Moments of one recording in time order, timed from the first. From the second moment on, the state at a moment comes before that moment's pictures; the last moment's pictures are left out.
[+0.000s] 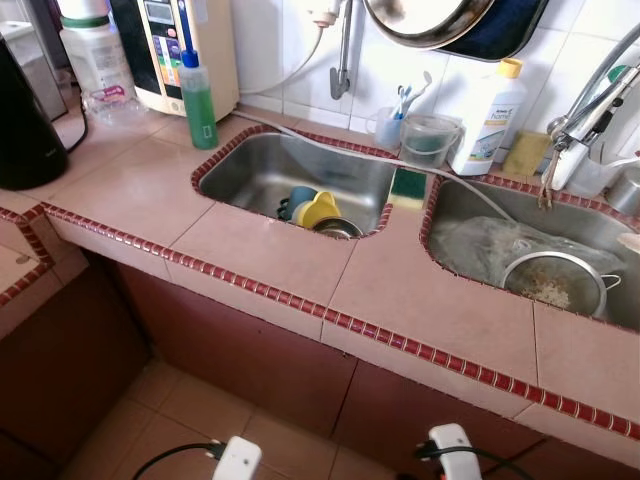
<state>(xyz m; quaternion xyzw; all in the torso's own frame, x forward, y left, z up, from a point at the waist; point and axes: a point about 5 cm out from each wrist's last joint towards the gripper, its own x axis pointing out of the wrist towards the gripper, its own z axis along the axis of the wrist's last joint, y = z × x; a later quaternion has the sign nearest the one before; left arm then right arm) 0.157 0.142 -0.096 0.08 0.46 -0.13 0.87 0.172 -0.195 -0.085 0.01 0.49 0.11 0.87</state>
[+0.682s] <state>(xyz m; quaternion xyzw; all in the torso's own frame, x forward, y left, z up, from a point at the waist) 0.175 0.144 -0.091 0.04 0.50 -0.07 0.86 0.148 -0.175 -0.100 -0.09 0.52 0.09 0.85</state>
